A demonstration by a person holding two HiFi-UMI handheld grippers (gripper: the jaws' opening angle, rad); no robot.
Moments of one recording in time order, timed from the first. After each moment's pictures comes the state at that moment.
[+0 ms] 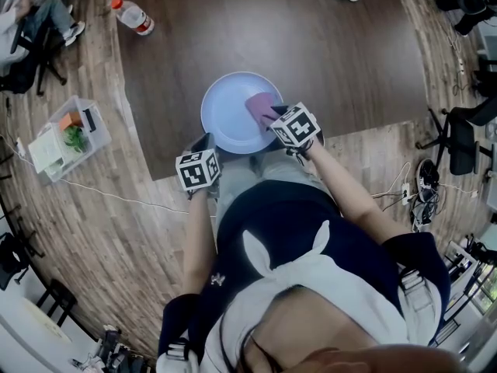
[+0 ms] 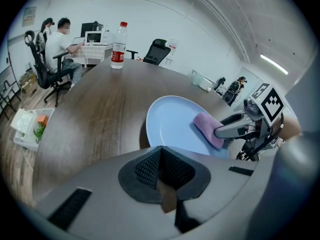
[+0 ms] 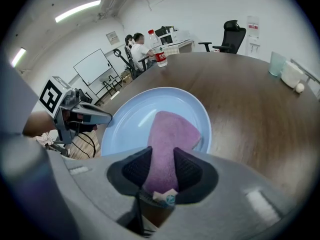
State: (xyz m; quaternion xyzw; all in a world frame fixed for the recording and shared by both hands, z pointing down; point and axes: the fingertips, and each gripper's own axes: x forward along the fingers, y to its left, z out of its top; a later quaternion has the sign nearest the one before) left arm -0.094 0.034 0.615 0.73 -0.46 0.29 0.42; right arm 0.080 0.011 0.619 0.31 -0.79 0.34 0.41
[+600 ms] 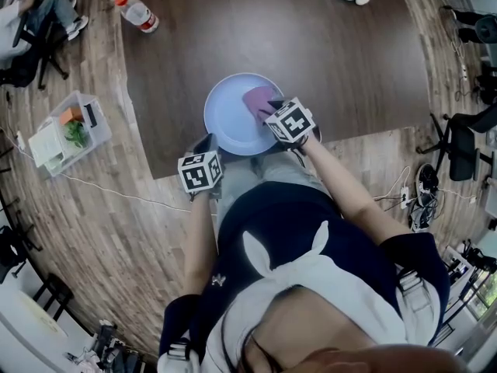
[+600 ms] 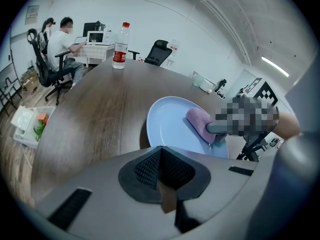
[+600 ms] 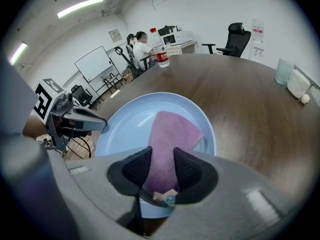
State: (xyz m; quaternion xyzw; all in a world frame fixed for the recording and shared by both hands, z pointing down) left arm -0.092 0.034 0.615 0.73 -0.46 0.28 0.42; right arm 0.067 -0.015 0.621 0.31 -0.79 0.32 0.42
